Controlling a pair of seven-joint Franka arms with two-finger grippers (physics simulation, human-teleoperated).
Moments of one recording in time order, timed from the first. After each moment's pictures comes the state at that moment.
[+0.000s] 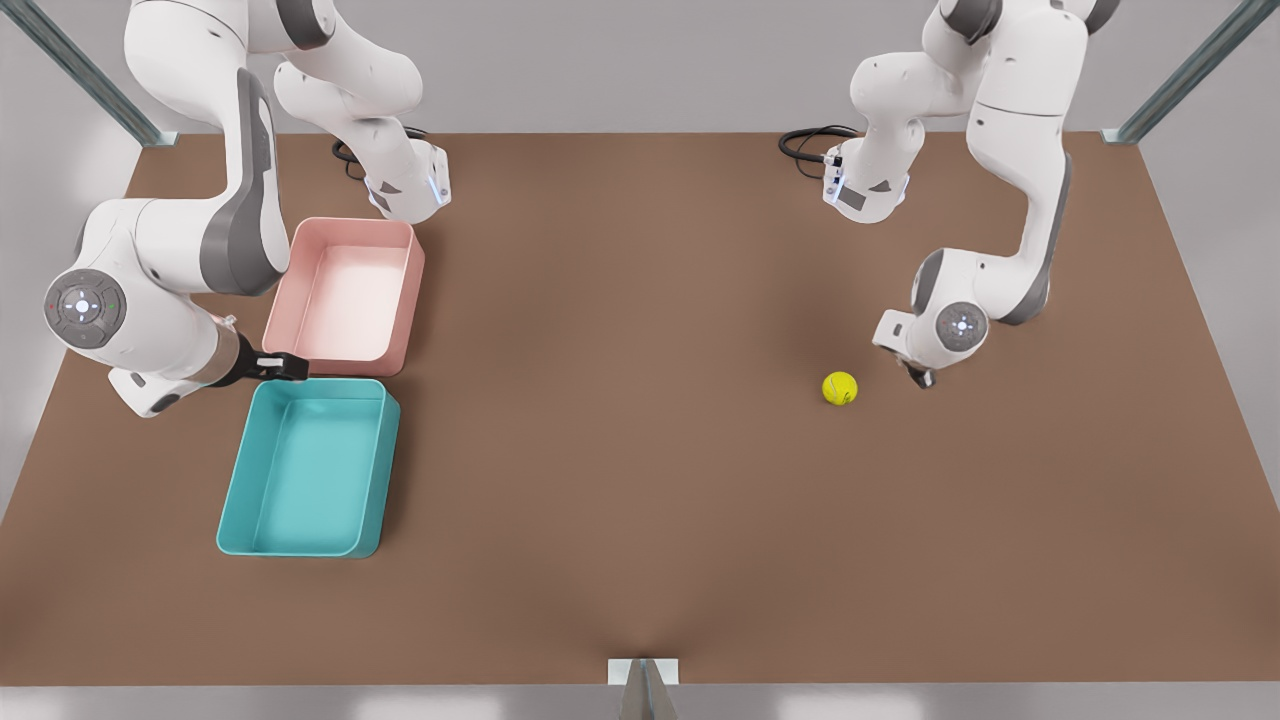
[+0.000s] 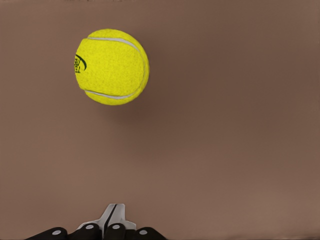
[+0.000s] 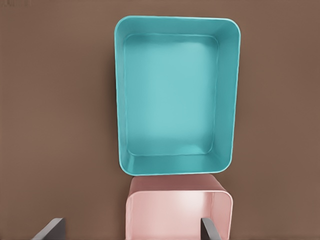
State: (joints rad) left arm 0.02 0.19 -0.10 -2.39 0.21 2.32 1.04; right arm 0.09 0.25 -0.05 -1.45 -0.06 1.51 0.06
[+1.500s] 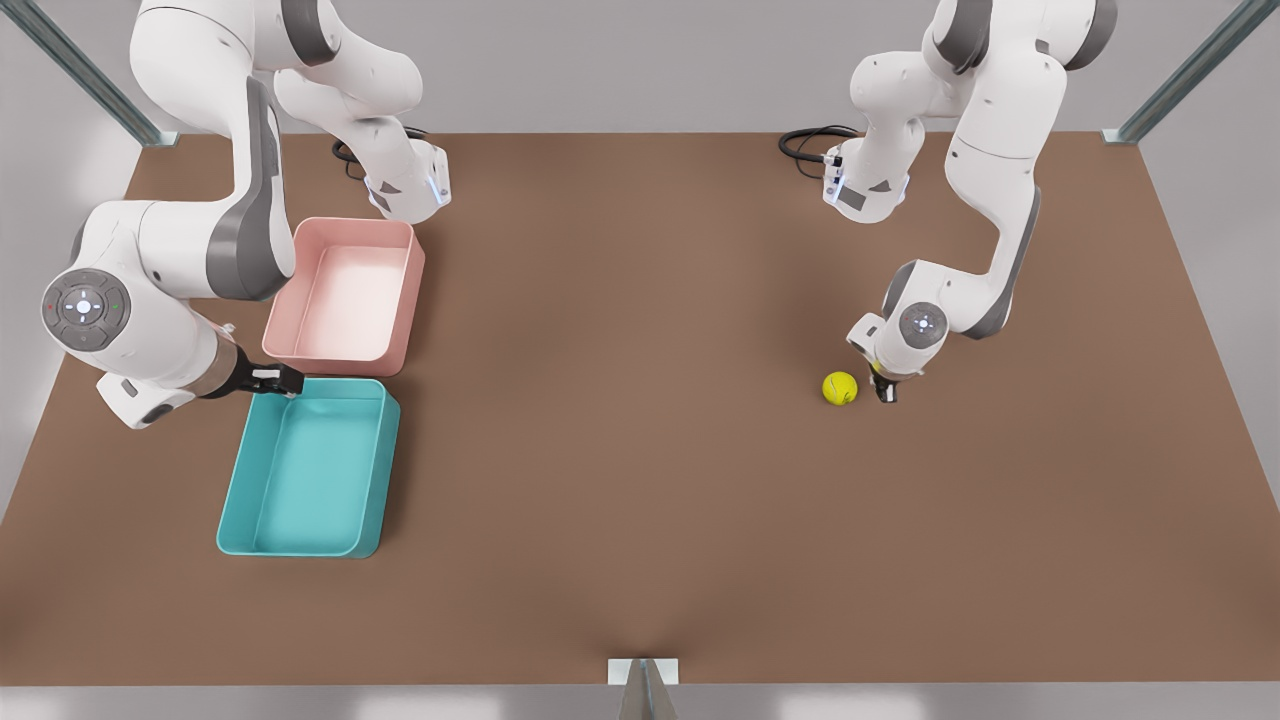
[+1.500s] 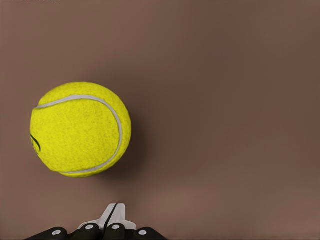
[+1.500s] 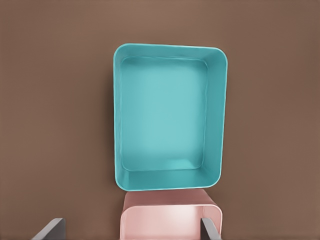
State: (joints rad) left arm -0.03 0.32 -0.10 -2.40 0.30 2.57 1.16; right arm 0.12 0.32 -0.06 -1.31 -0.10 1.48 0.07
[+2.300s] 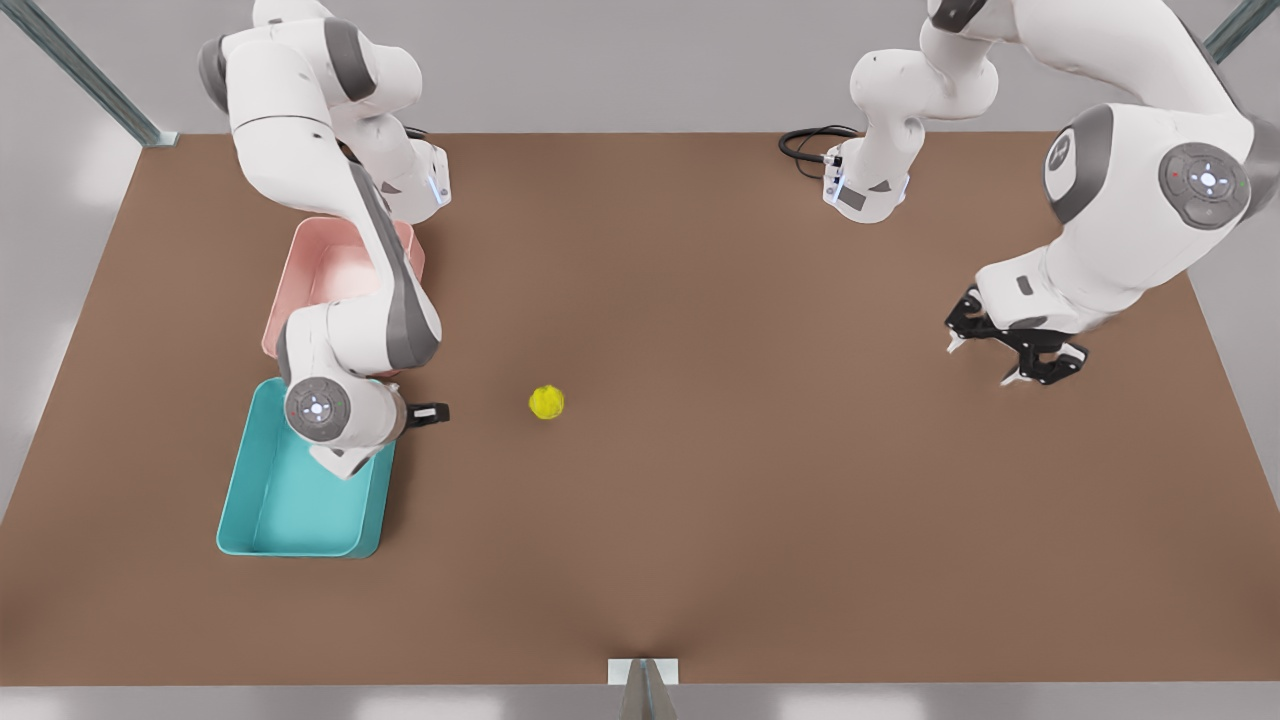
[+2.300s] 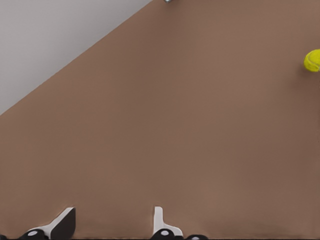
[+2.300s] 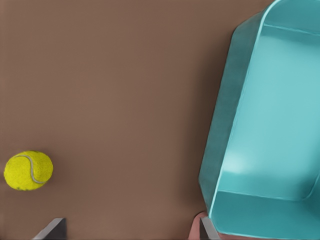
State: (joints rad) left arm -0.13 0.22 -0.02 -1.26 -0.02 1.47 0.47; right arm 0.29 0.50 -0.04 -1.49 0.05 1.72 0.11
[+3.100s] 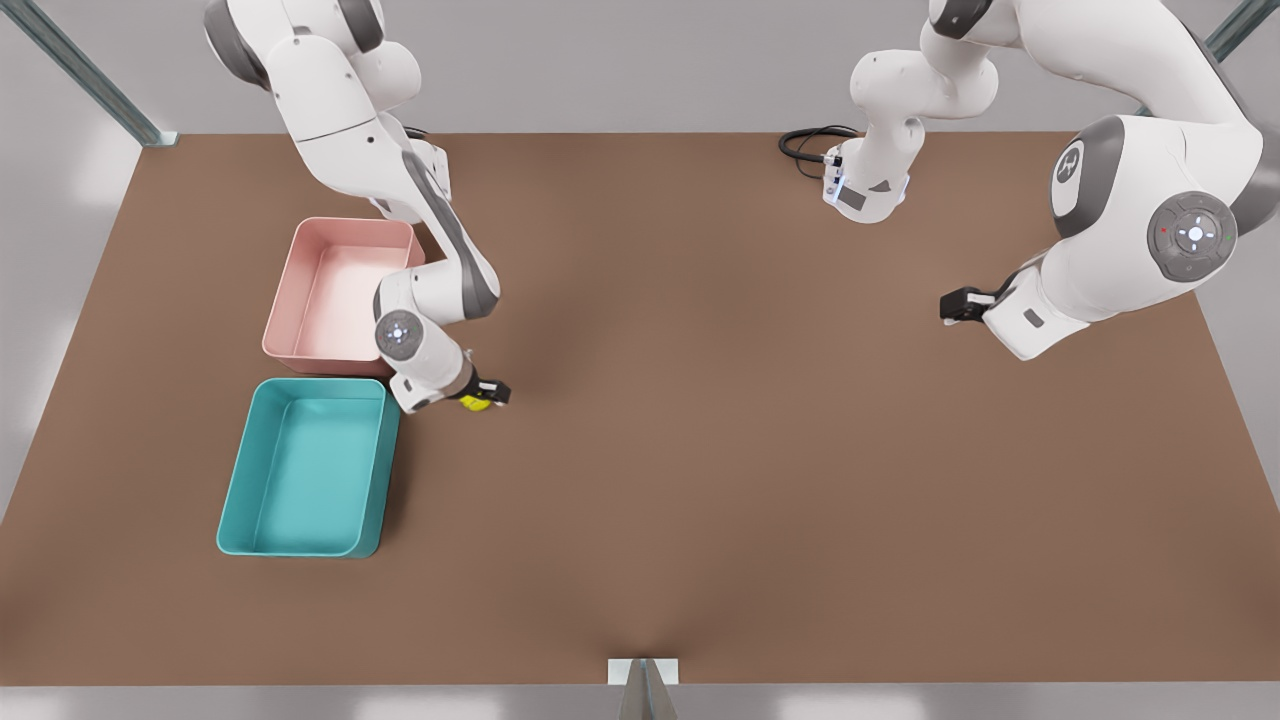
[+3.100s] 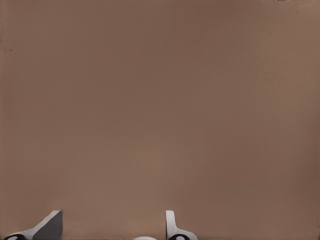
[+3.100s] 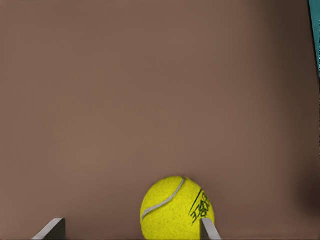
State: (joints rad) left arm -0.11 0.23 -0.03 -1.25 0.00 1.23 -0.05; right arm 0.42 0.34 -0.04 -2.15 0.21 2.46 0.44
